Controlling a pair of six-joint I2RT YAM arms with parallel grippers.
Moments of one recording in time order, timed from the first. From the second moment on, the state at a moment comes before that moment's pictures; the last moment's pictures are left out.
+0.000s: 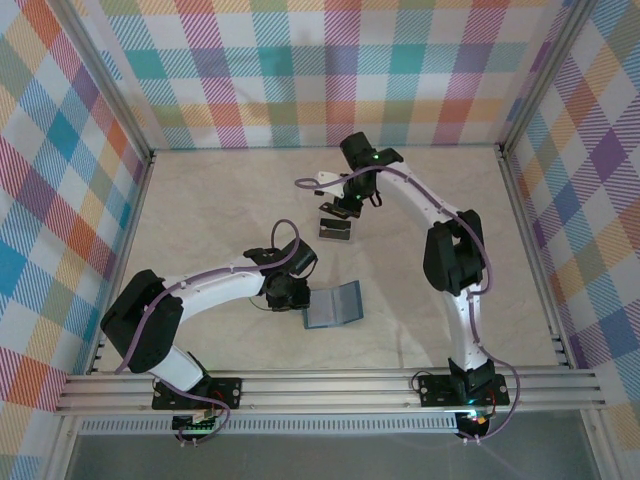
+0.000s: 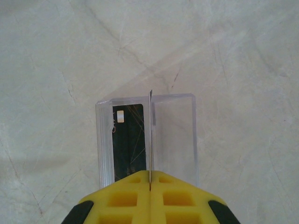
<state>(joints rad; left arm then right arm) -0.79 1.55 0.94 -0.71 0.08 -0.84 0.50 2.19 2.03 -0.99 -0.26 -0.90</state>
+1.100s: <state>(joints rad) -0.79 1.55 0.94 -0.71 0.08 -0.84 0.53 2.18 2.03 -0.99 -0.21 -0.93</state>
